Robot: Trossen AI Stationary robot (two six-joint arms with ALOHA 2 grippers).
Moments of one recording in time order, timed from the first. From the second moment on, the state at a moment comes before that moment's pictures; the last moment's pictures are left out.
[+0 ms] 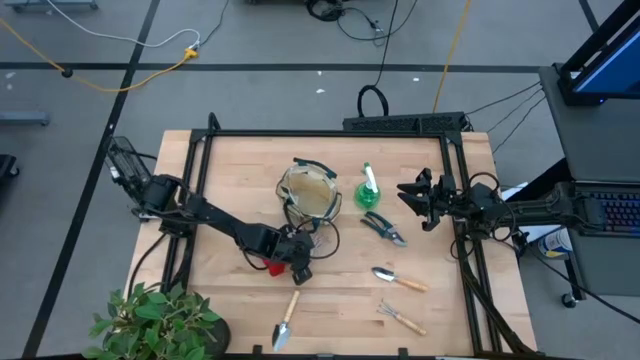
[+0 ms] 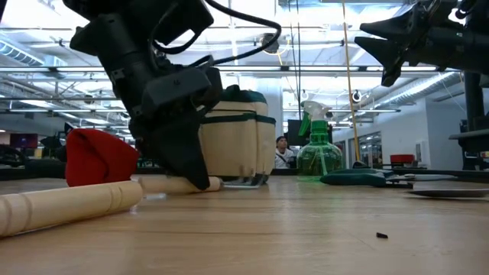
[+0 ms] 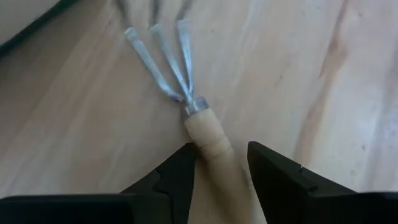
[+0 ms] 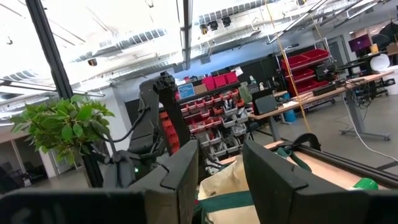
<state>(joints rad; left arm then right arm) -0.29 1.85 0.97 -0.15 -0.19 -0.69 -0.11 0.53 0.01 0.83 0.02 0.33</state>
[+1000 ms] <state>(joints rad) -0.33 1.49 0.97 -0.13 -0.30 -0.38 -0.11 0.53 0.01 0.81 0.02 0.33</state>
